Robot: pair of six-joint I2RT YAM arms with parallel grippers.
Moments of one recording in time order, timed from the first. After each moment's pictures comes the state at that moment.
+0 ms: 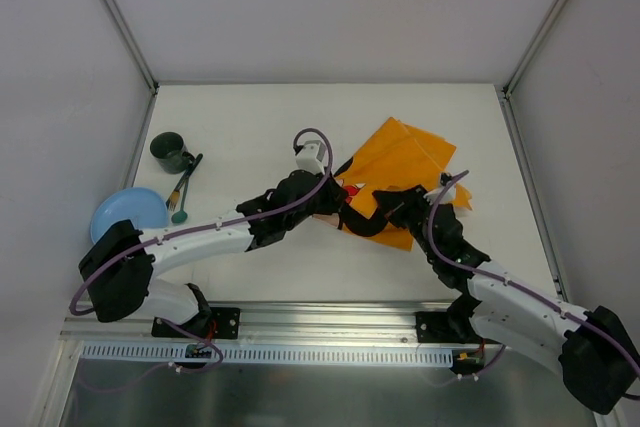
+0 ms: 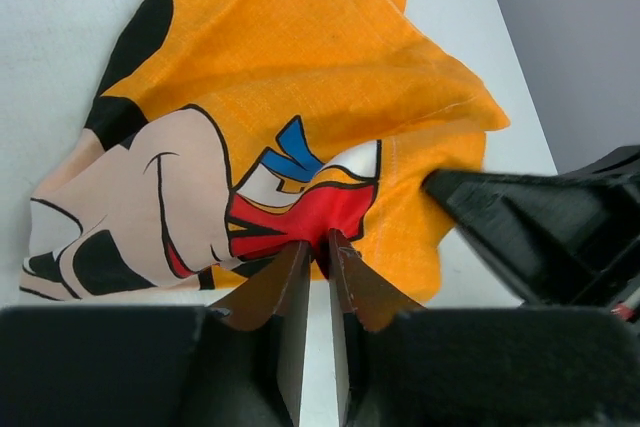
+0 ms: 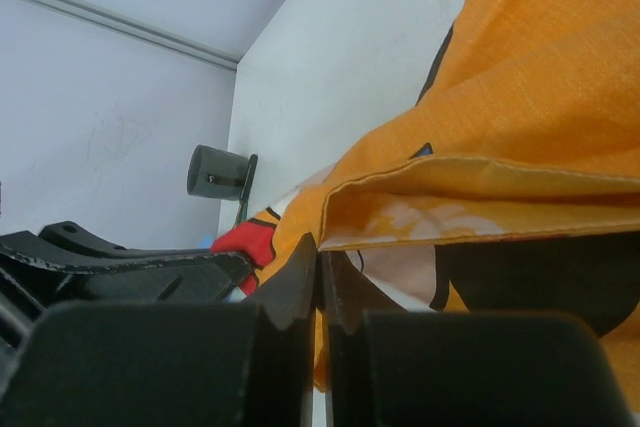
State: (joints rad) left arm -0.96 1.38 0.84 0.15 -0.27 -0.72; right arm 0.70 0.85 0.27 0.39 0.27 1.09
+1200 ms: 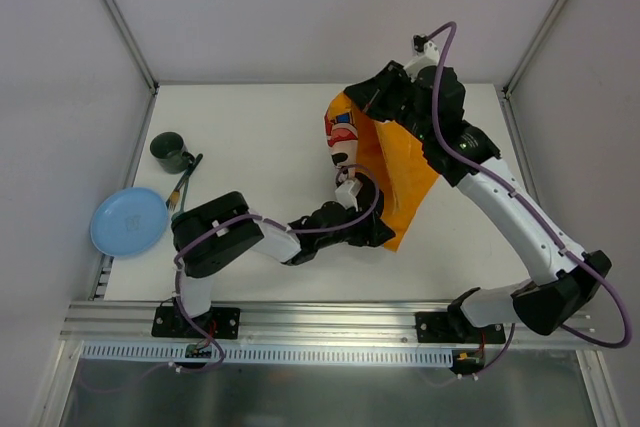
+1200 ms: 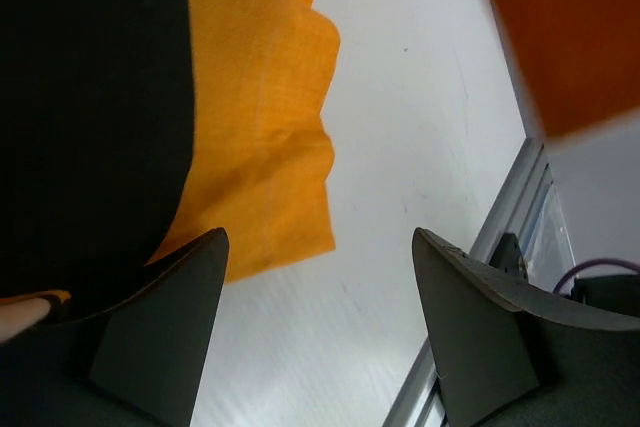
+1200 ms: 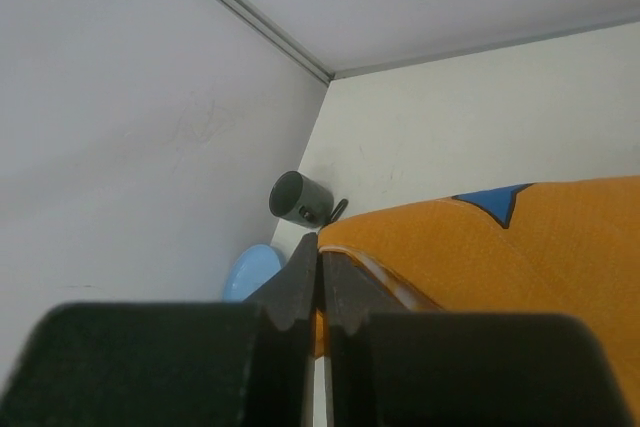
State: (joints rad) left arm -1.05 1.87 0.73 0.79 0.00 -0.88; right arm 0.61 1.37 1.51 -0.25 -0.02 0.74
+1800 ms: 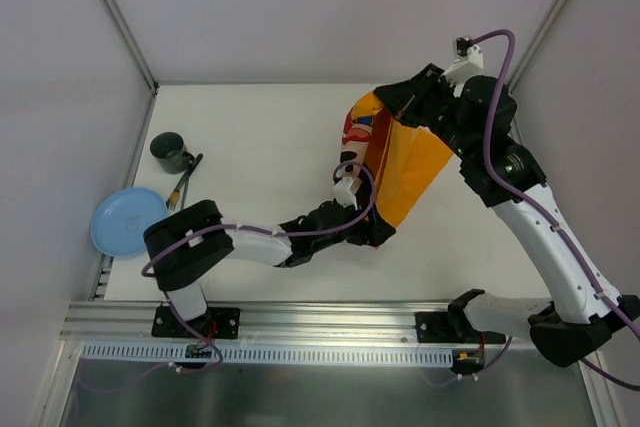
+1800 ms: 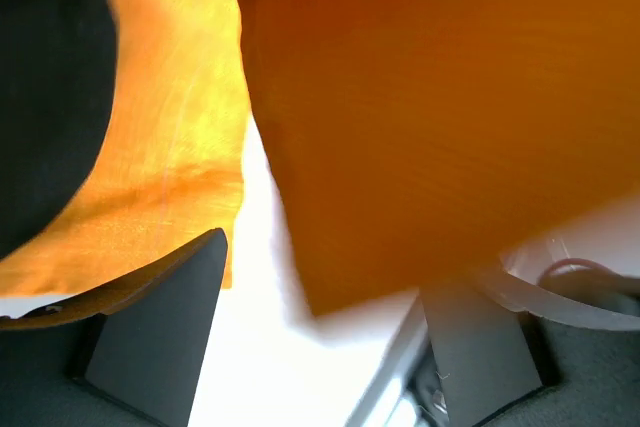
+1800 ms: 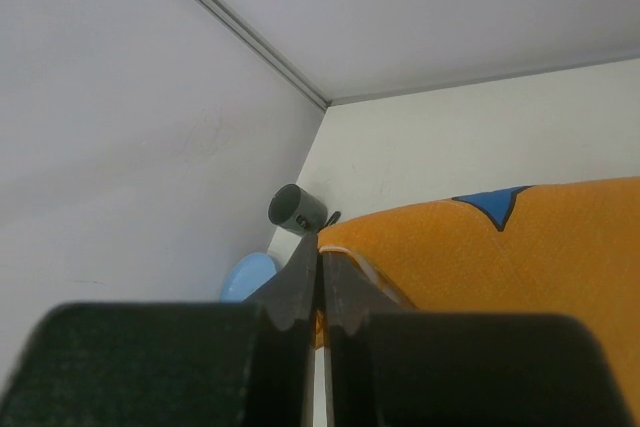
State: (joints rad) left arm -1.08 1.78 0.77 0.68 -0.09 -0.84; right arm 0.57 1.18 1.50 -0.37 -0.02 0.69
